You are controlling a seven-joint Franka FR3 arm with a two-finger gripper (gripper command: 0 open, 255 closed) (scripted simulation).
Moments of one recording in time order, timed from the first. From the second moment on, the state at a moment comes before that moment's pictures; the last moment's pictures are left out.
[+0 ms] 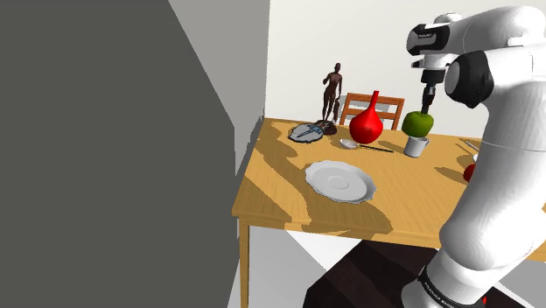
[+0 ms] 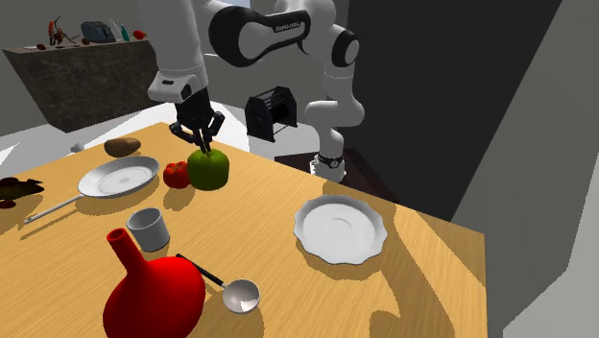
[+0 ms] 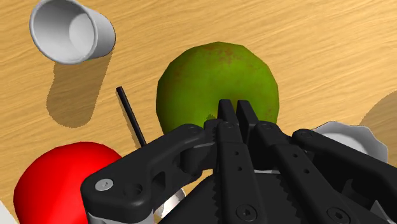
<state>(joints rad) -0.28 0.26 -0.73 -1.43 0.03 1.54 -1.41</state>
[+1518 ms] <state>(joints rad) -0.63 0.27 -0.91 -1.46 0.06 1.64 -1.93</state>
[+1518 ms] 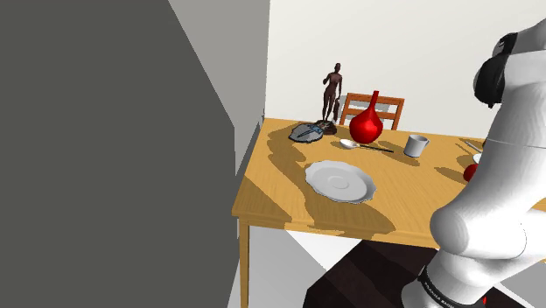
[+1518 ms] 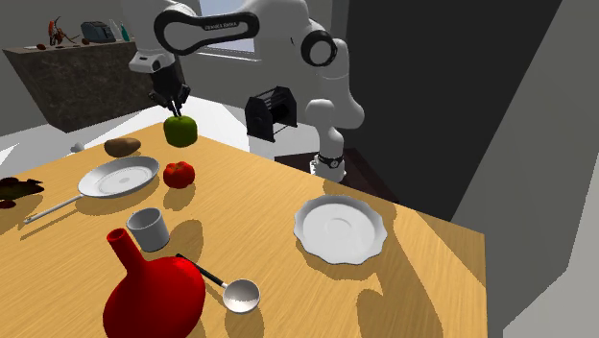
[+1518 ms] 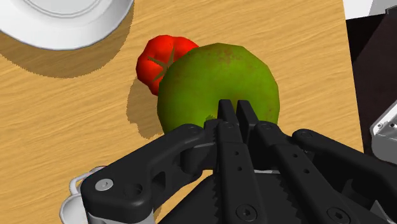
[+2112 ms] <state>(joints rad) -0.93 0.47 -0.90 -1.25 0.21 1.60 -2.18</state>
